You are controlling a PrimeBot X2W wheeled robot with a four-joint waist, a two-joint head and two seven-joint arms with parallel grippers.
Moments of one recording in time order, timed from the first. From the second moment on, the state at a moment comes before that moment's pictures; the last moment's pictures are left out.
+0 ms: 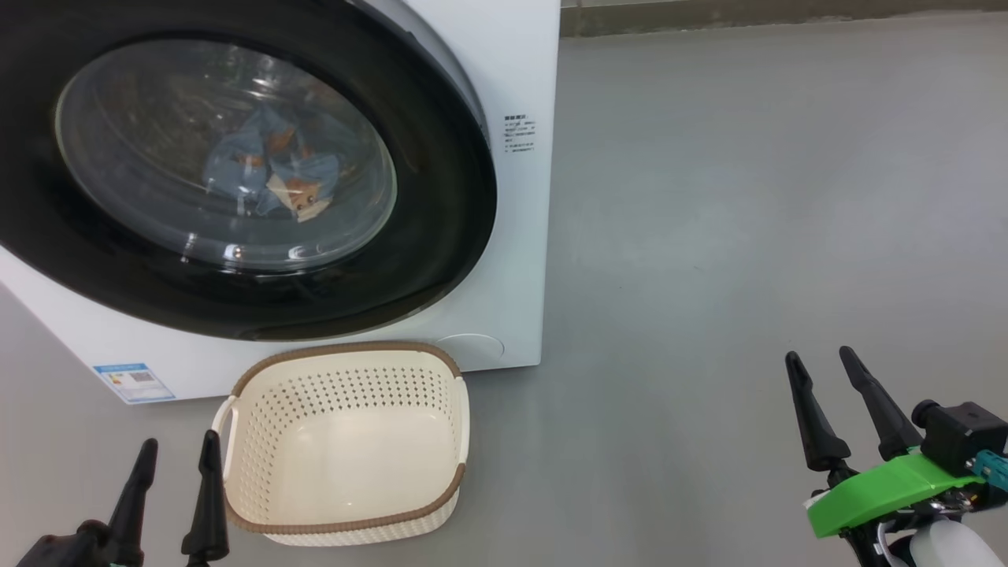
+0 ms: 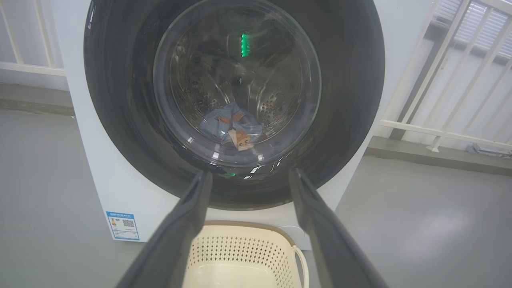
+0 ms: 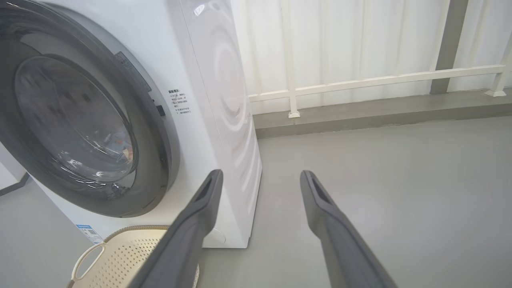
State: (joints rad) left arm -0.01 0.20 -0.03 0.23 -0.45 -0.13 -0.26; right arm -0.12 -0.23 0.14 0.32 0.46 0.13 -0.26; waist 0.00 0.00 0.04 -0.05
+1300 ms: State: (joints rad) left arm 0.03 0.19 0.04 0.23 -0.43 -0.13 -0.26; right arm -0.03 -0.22 0.06 0.28 0.44 0.13 -0.26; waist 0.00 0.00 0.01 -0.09
